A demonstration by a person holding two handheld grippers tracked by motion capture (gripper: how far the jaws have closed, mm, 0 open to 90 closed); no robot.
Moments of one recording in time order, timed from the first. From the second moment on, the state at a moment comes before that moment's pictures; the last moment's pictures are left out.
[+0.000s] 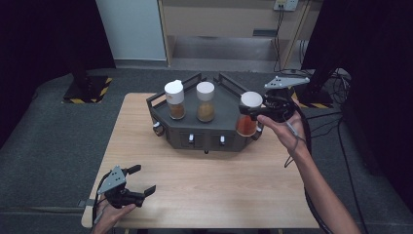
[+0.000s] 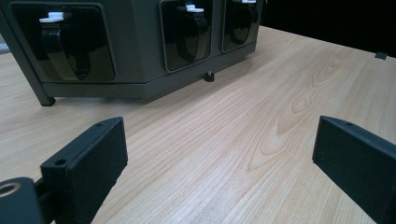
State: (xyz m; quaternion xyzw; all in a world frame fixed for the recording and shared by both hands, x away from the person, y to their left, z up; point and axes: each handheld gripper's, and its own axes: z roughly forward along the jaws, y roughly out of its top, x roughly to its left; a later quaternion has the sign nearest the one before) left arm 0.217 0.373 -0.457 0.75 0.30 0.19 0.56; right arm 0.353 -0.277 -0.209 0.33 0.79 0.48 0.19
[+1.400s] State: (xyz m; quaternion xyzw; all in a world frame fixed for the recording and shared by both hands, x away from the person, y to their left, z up) left arm 0.218 0.374 -0.458 0.75 0.30 0.19 0.56; right arm 0.430 -0.240 -0.245 0.40 0.77 0.44 0.23
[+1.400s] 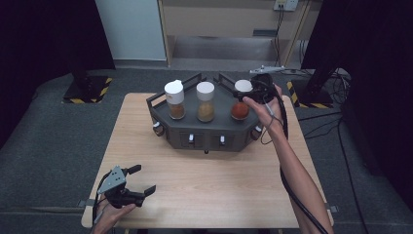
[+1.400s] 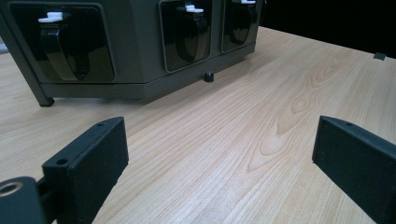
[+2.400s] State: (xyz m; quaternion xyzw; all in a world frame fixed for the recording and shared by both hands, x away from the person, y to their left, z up) left arm 0.218 0.374 -0.458 0.75 0.30 0.19 0.56; right arm 0.433 -0.242 -0.260 0.40 0.77 0.46 0.22
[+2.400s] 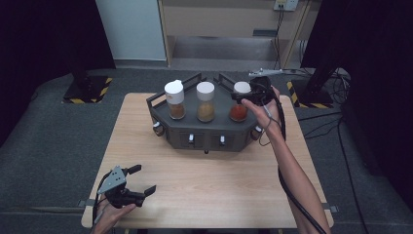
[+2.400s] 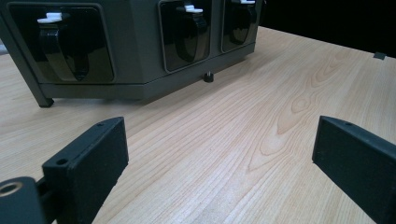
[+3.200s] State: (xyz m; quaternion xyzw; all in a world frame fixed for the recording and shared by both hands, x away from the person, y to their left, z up) left arm 0.218 0.373 -0.458 0.75 0.30 0.19 0.56; right arm 0.368 -0.266 -0.244 0.32 0.75 0.51 0.26
